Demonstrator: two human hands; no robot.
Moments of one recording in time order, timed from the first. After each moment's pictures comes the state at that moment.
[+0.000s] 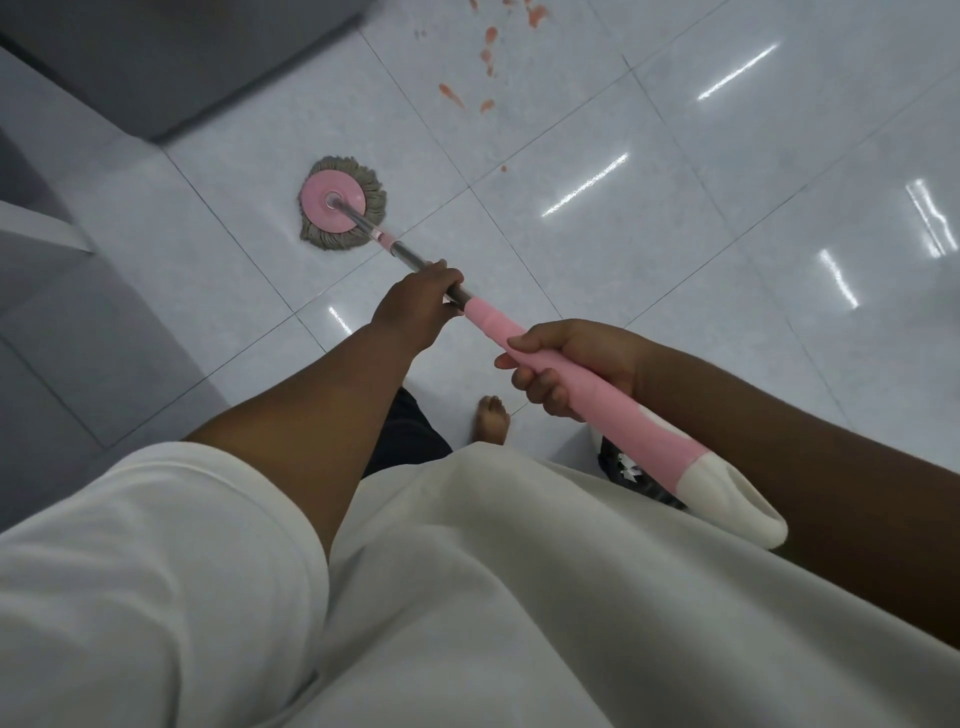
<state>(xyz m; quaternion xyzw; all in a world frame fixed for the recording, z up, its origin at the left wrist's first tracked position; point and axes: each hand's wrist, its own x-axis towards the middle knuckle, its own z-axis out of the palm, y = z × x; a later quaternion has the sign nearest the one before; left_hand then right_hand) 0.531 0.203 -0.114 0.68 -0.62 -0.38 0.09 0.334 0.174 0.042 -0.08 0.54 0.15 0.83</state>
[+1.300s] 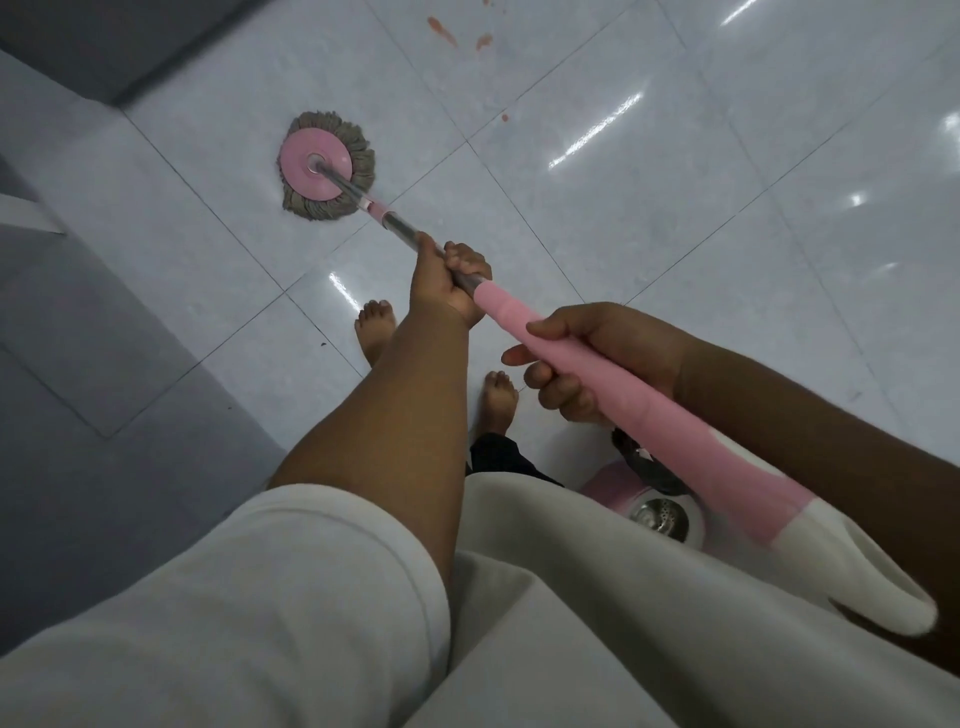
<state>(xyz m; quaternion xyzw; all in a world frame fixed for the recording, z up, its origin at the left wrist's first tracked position) 0.473 0.162 -0.130 0.30 0.43 -0.64 0.55 0.321 0.162 0.021 -0.03 0.51 0.13 0.85</state>
